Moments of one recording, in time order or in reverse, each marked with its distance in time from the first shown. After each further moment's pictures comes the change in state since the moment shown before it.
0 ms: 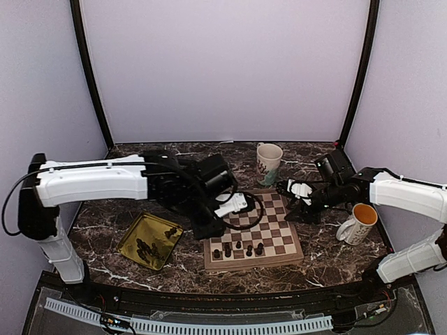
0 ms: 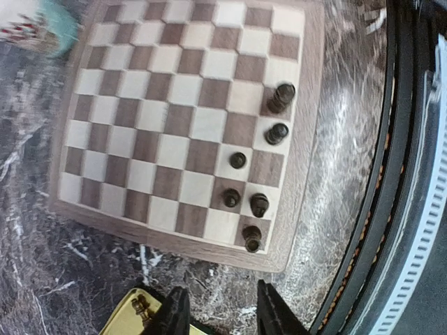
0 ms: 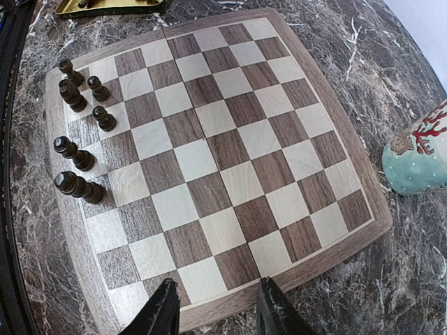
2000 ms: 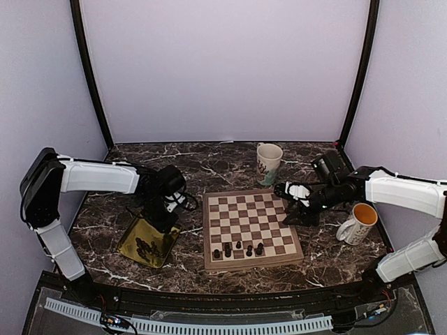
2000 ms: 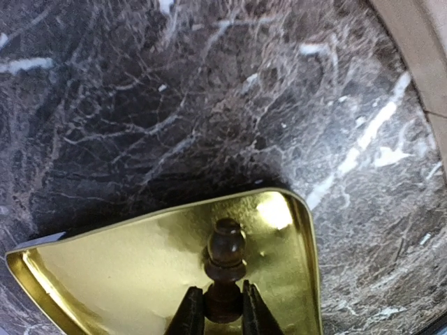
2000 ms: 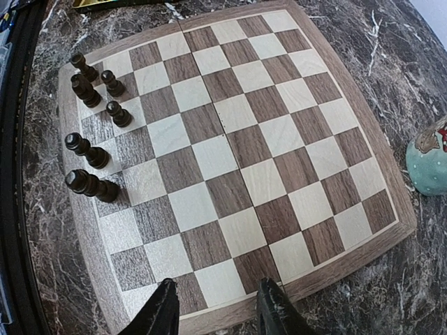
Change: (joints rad) left arm 0.451 -0.021 -0.461 0.149 0.010 -0.276; right arm 0.000 0.047 0.007 -0.018 -0.040 0.001
